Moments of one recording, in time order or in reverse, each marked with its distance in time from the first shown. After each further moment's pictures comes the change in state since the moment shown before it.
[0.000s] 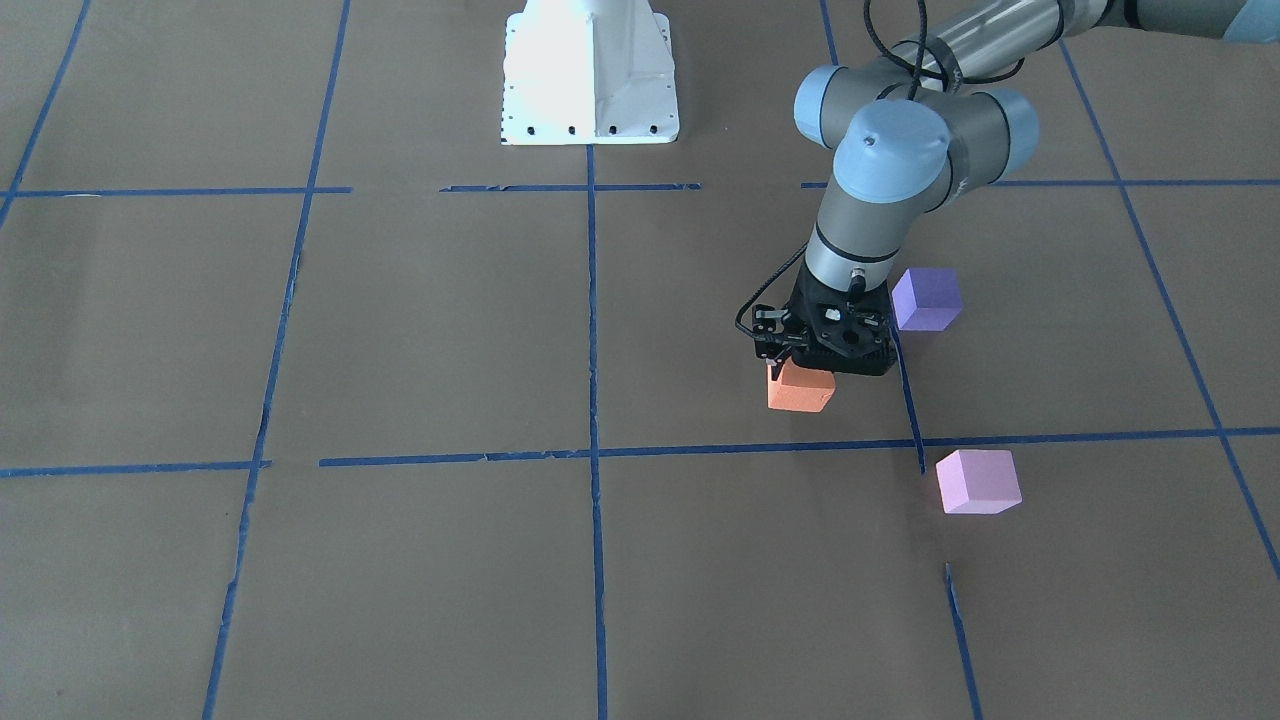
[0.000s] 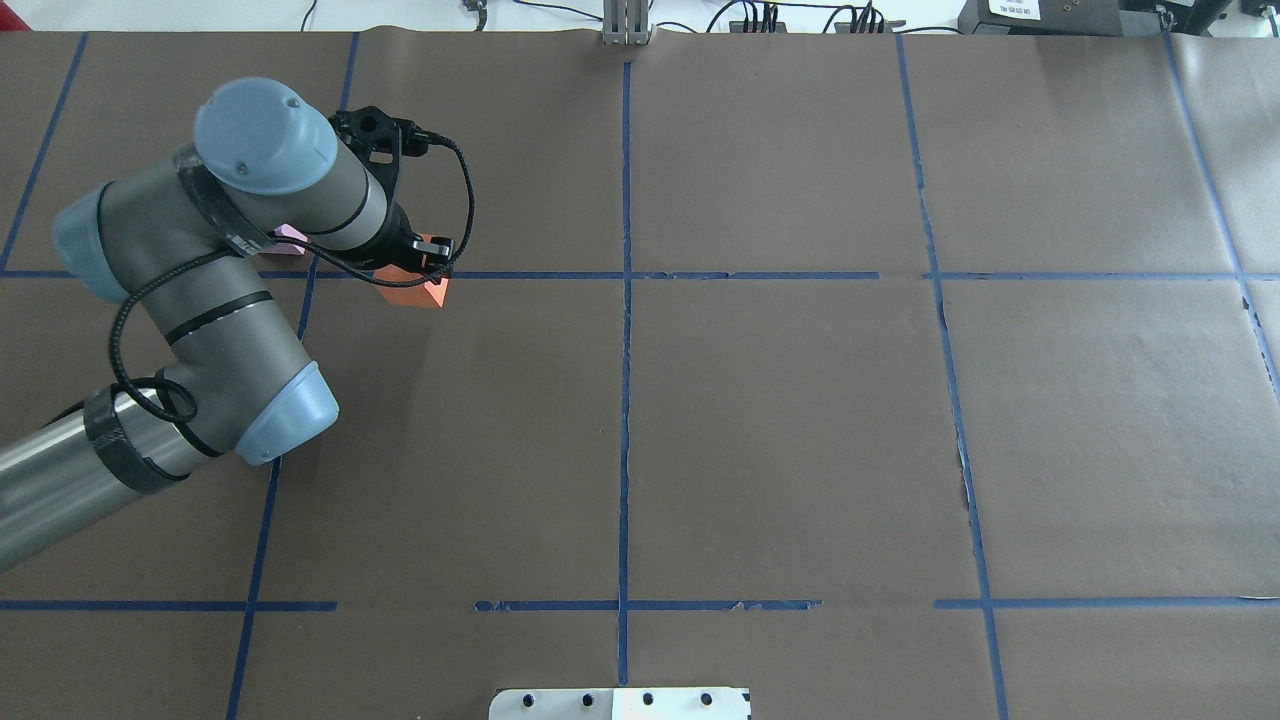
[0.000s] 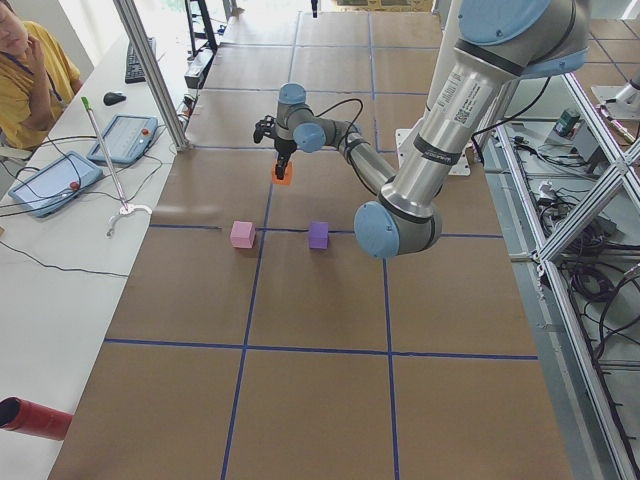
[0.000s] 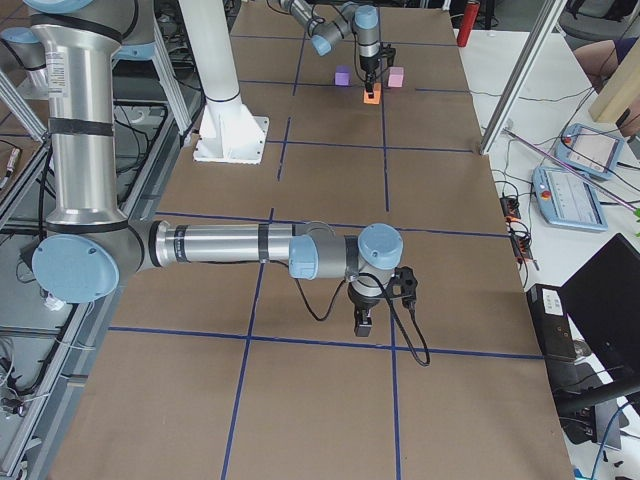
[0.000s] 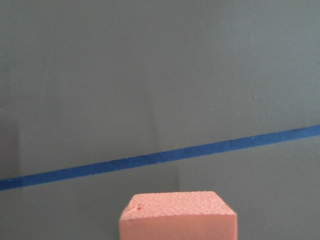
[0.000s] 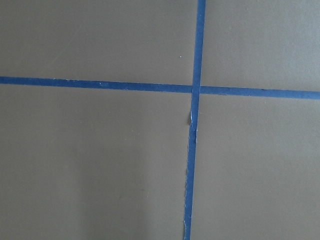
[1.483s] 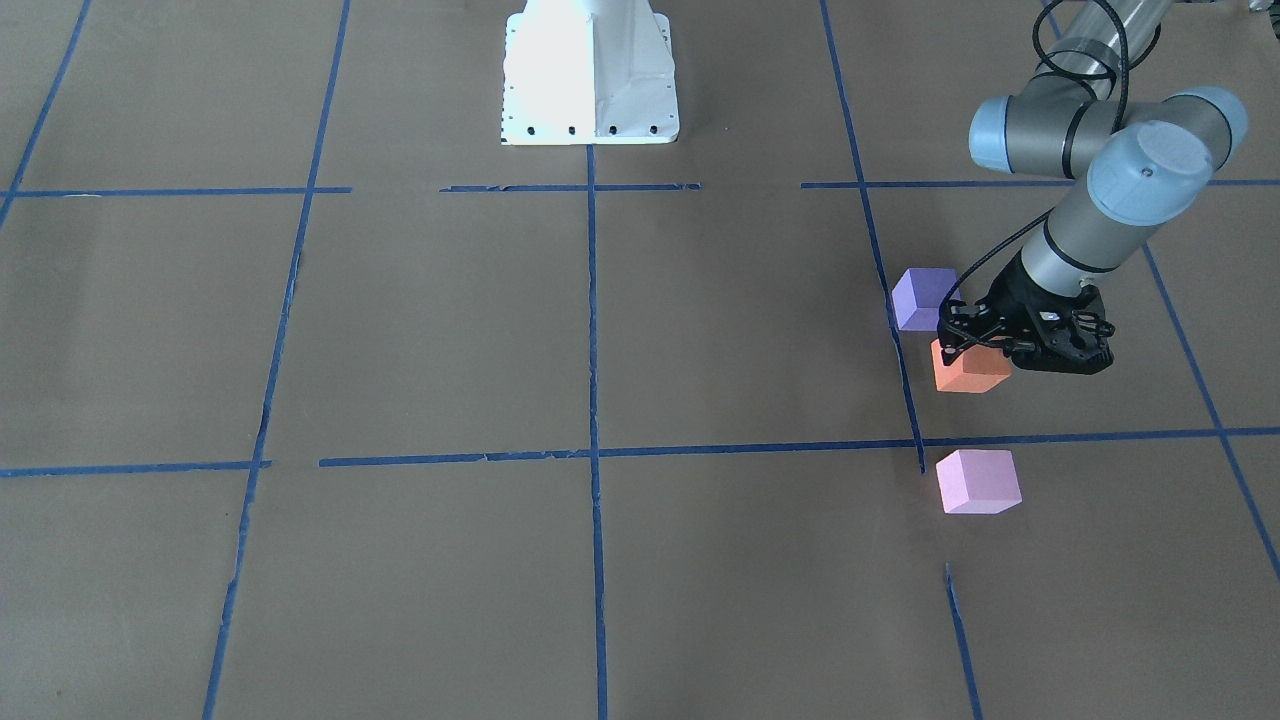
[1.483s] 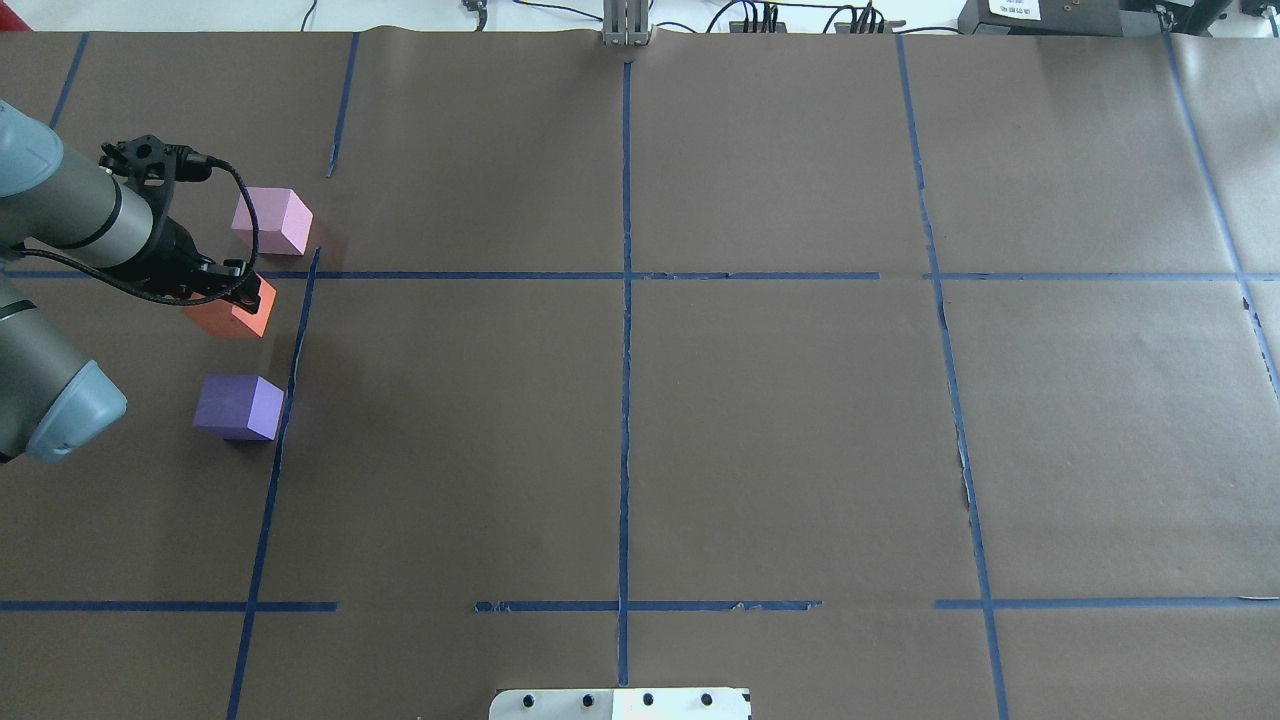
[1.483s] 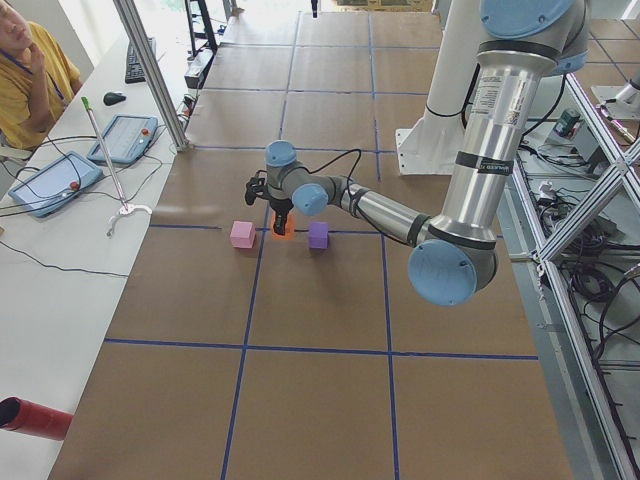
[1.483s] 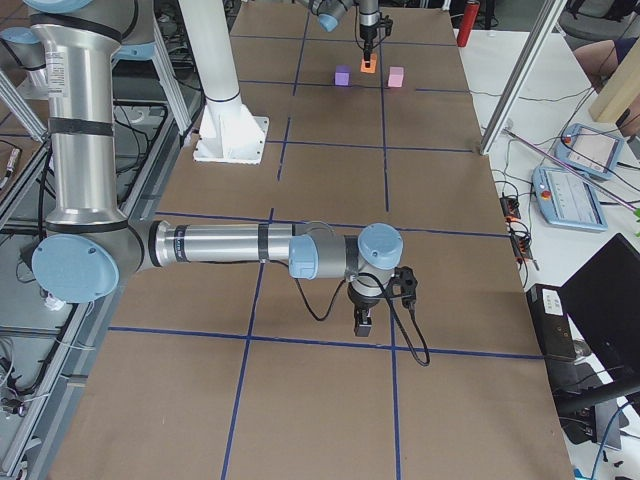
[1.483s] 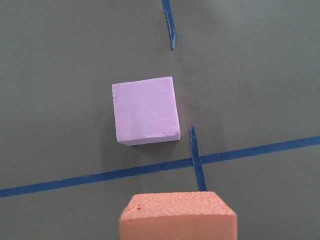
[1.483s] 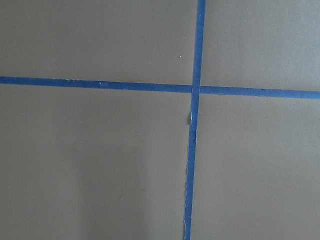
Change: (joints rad) left arm -0.154 0.318 0.028 -0.223 -0.209 0.078; right arm 0.000 0.000 0.000 -0.001 0.000 0.000
